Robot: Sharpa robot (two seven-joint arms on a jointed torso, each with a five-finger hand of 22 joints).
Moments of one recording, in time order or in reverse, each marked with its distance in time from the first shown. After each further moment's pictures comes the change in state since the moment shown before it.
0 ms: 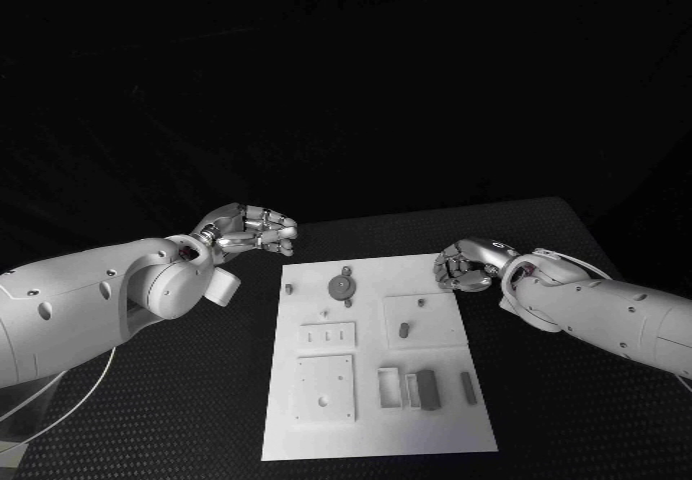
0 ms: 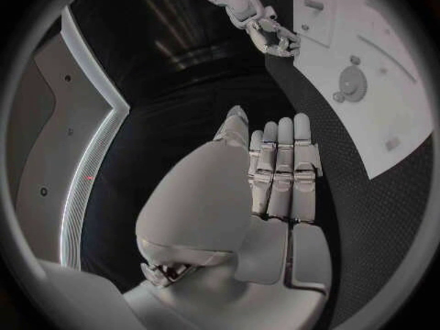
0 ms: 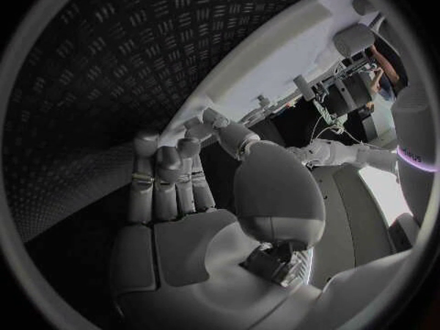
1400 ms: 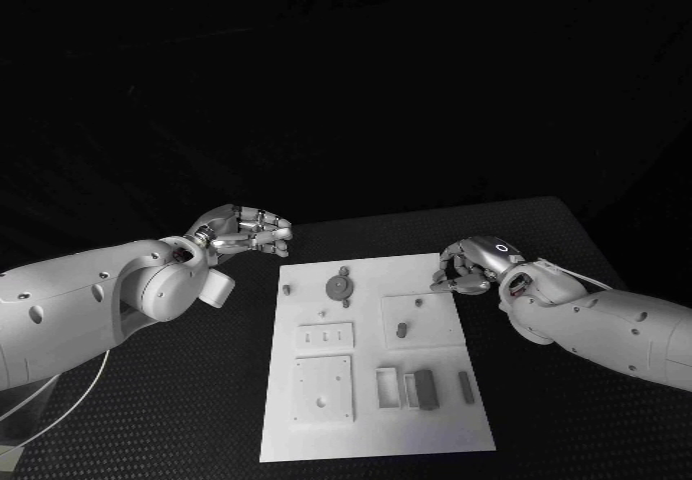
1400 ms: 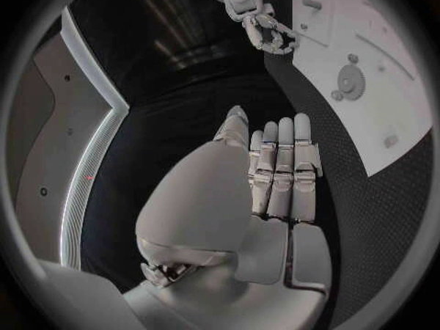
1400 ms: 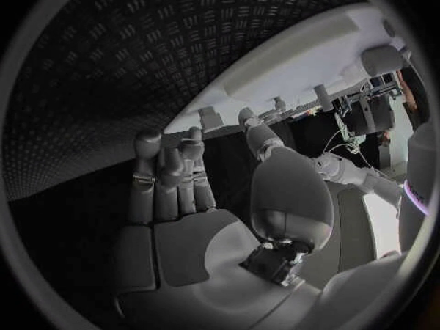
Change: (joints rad) left arm 0.000 -0.009 0.000 0.002 0.000 0.000 -0.001; left_hand 0.000 0.000 0.000 0.000 0.000 -0.004 0.004 -0.004 0.000 0.000 0.000 0.000 0.000 0.000 0.000 0.000 0.002 -0.008 0.000 0.000 0.000 0.000; right arm -0.026 -0.053 0.000 0.130 -0.186 -0.212 -0.232; right_hand -0.203 -0.106 -0.187 0.055 0.000 0.069 -0.051 0.057 0.108 0.025 -0.033 0.034 0.009 0.019 -0.034 0.021 0.003 -0.009 0.034 -0.034 0.004 0.000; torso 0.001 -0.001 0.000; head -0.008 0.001
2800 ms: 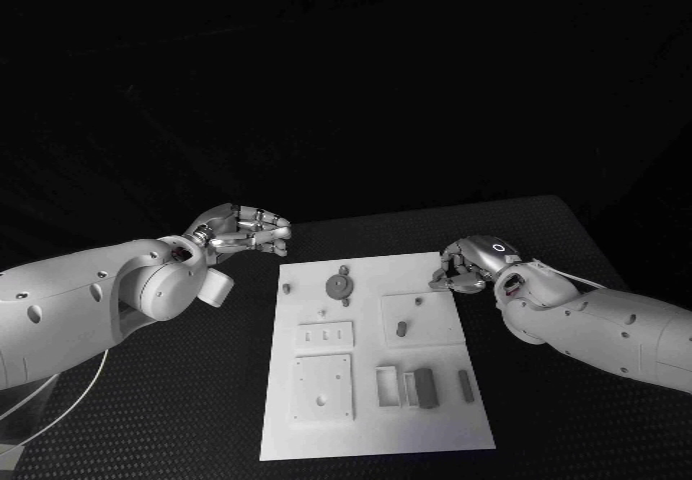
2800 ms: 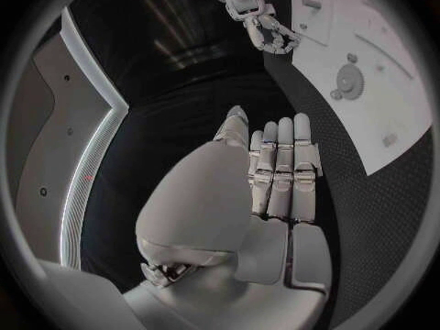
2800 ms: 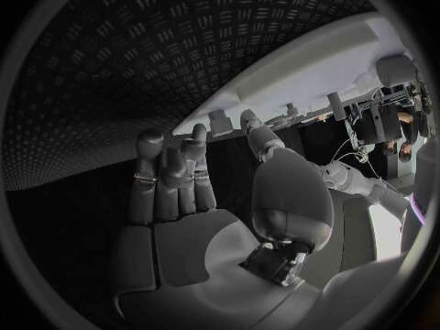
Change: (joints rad) left arm 0.000 0.000 0.000 -0.001 0.000 0.001 -0.002; left_hand 0.000 0.000 0.000 0.000 0.000 0.000 0.000 0.000 -0.001 0.000 0.000 0.000 0.000 0.004 0.004 -0.004 0.002 0.006 0.000 0.000 -0.004 0.000; right arm -0.009 0.019 0.000 -0.006 -0.073 -0.018 -0.110; right_hand -0.025 0.000 0.012 0.005 0.000 0.063 -0.023 0.043 0.129 0.016 -0.030 0.000 0.001 0.014 -0.025 0.000 -0.001 0.002 0.009 -0.013 -0.004 0.000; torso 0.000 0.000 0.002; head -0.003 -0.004
